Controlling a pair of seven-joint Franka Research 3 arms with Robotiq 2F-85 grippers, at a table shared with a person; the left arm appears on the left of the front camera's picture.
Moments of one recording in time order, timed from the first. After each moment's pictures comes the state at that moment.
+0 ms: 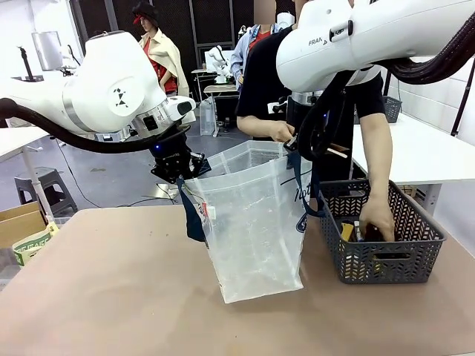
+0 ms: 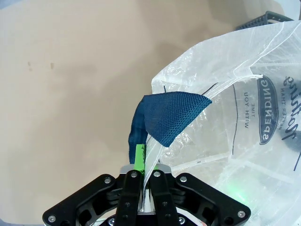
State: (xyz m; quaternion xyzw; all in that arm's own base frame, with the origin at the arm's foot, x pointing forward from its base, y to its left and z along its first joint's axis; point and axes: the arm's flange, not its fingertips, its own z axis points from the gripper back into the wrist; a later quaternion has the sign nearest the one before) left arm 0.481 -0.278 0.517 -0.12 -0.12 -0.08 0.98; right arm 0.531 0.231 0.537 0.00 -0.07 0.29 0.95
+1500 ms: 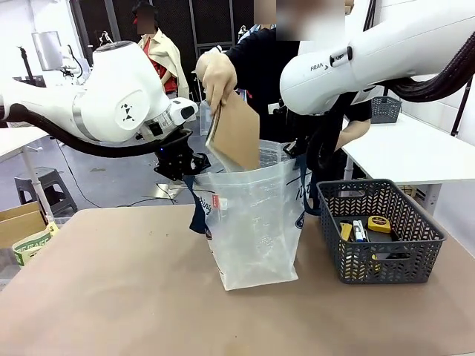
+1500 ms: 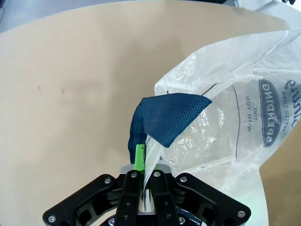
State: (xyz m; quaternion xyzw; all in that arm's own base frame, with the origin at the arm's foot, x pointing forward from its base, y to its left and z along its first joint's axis) left arm 0.502 -0.279 0.506 -0.10 -0.17 -0.08 0.98; right arm 0.542 0.228 0.520 -0.01 -0.15 0.29 0.94
